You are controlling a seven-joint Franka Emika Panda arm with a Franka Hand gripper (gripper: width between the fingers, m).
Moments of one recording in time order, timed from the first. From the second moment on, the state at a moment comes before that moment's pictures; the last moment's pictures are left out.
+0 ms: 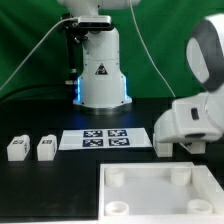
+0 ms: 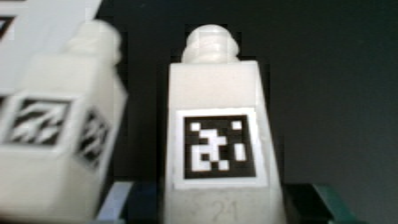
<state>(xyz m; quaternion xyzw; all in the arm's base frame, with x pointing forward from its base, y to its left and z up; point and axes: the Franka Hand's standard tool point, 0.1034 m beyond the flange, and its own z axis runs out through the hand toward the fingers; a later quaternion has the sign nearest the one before) 0.420 0.171 0.045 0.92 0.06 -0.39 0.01</state>
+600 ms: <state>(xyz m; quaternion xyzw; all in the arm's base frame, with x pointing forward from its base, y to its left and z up) 0.475 0.149 0.121 0.99 0.05 -0.12 -0.02</state>
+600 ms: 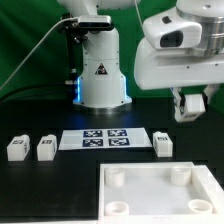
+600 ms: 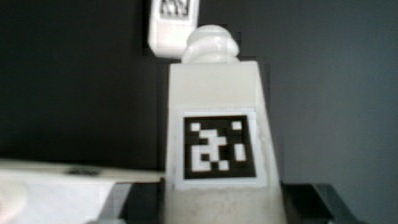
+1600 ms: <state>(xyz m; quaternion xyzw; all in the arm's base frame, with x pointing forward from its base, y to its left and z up) 0.561 0.102 0.185 0.94 0.07 0.33 -0.04</state>
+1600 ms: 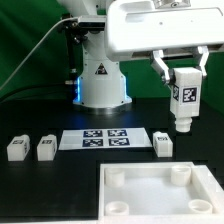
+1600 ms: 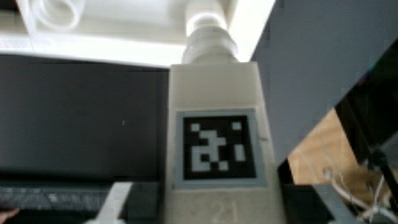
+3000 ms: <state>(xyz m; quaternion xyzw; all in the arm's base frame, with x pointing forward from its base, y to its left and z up) 0.618 0.106 0.105 0.95 0.05 0.31 -0.04</state>
